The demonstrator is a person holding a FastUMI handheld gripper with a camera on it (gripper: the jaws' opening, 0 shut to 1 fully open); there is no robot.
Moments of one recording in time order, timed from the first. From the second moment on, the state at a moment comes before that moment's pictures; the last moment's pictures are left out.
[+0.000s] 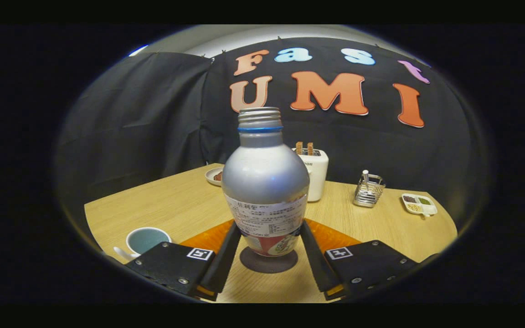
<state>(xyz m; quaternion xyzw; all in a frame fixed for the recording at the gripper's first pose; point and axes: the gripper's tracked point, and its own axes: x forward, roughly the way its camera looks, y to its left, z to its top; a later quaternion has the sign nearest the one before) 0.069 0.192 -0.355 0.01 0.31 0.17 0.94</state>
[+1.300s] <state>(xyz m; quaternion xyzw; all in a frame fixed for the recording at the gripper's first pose) 0.057 0.179 -0.390 0.07 0.38 0.13 0.91</state>
